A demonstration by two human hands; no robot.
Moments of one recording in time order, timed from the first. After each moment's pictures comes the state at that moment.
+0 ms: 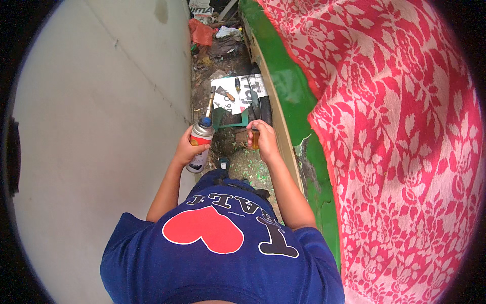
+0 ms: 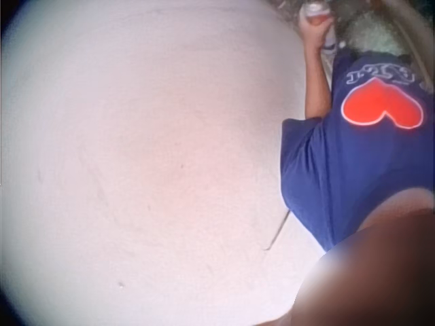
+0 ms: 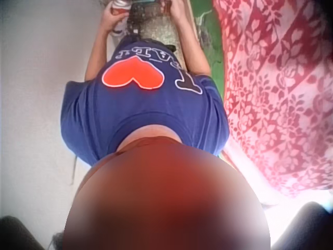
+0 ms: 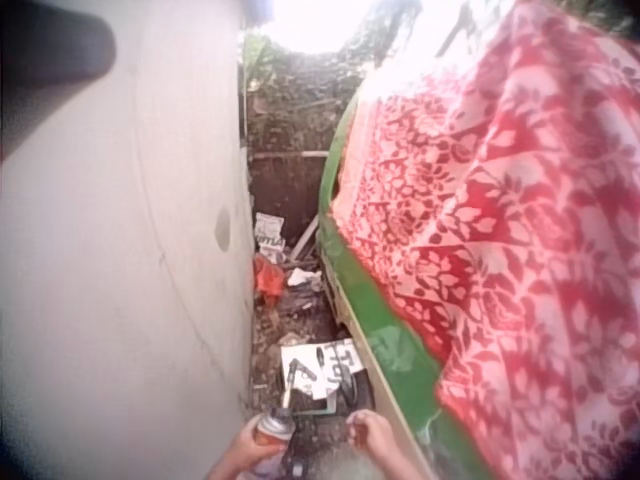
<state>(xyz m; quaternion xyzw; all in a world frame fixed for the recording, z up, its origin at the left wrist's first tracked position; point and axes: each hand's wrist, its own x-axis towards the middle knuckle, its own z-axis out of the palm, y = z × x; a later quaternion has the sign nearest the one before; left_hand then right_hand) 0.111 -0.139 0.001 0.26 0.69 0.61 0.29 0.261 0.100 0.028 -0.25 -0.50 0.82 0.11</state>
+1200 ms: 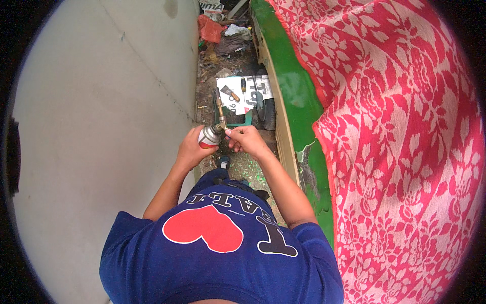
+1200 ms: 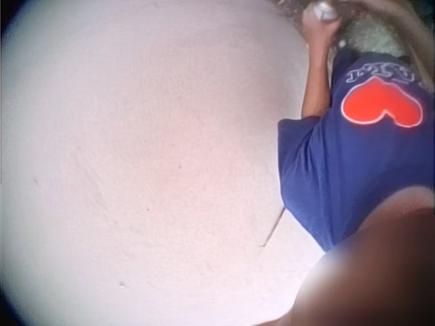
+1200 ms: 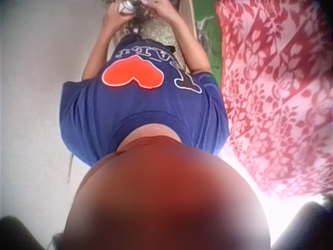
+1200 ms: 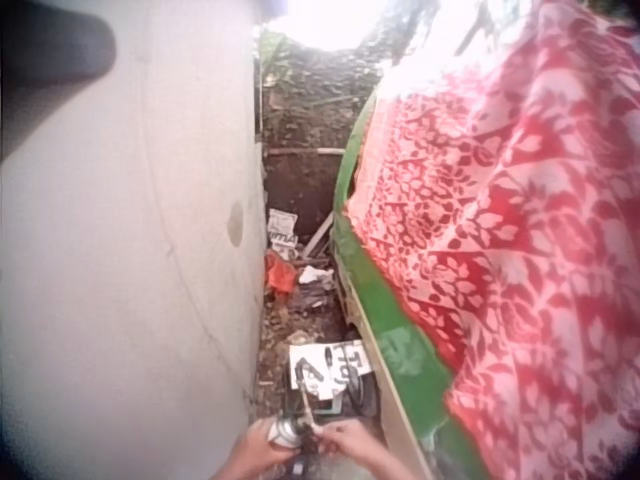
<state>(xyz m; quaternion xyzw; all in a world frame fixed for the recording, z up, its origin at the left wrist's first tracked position) 0.132 -0.125 0.040 0.30 0.88 0.35 0.10 0.220 0.086 0.029 -0.21 -0.63 0.74 -0.09</state>
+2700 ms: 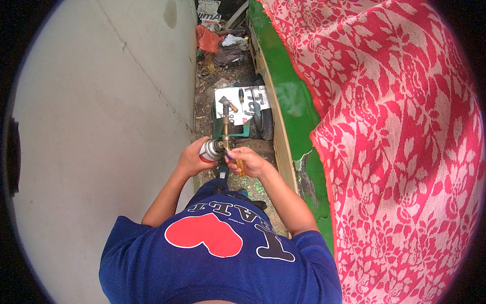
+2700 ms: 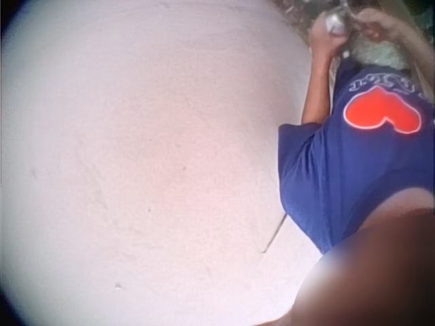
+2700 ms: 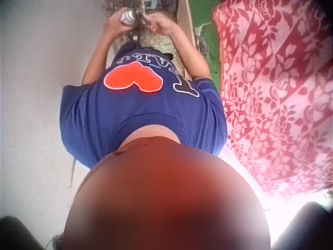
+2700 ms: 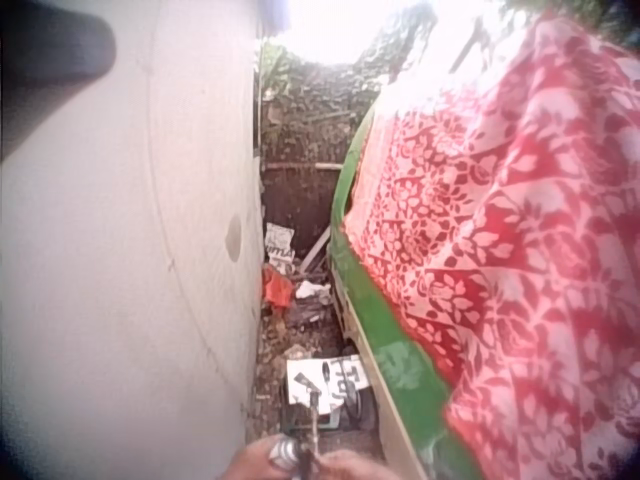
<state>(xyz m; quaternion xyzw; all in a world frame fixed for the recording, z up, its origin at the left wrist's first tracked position) 0.120 -0.131 0.036 0.38 0.83 0.38 0.12 0.241 0.079 0.023 -0.12 -0.37 0.90 -0.19</state>
